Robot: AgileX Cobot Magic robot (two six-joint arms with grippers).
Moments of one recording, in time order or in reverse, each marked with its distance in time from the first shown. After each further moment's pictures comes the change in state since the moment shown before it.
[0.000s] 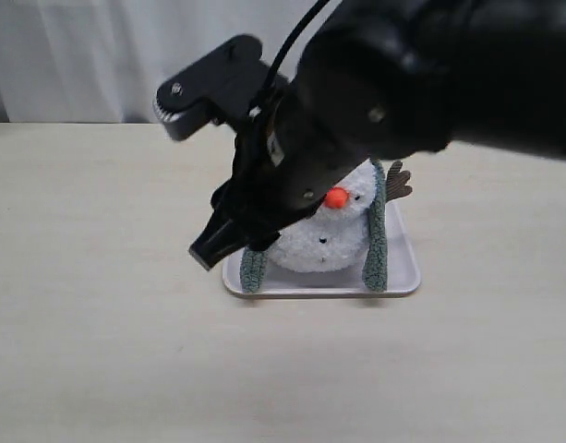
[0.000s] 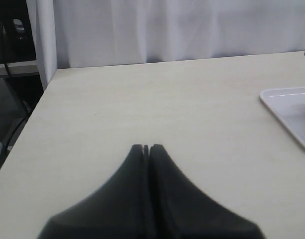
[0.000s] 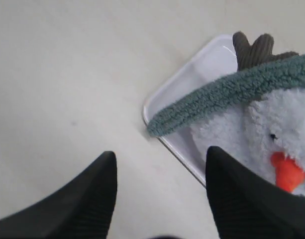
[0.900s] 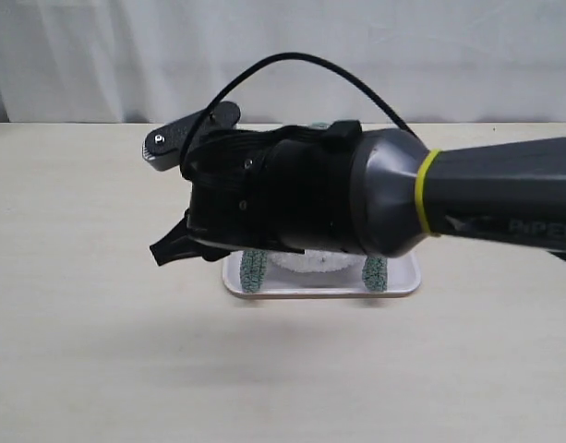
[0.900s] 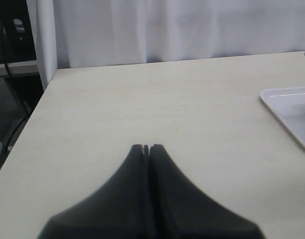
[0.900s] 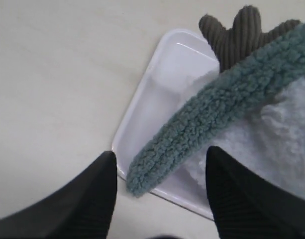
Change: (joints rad) left arm 0.000 0.000 0.000 0.000 0.000 0.000; right arm 0.075 0.265 -0.026 -0.495 -0.061 0.800
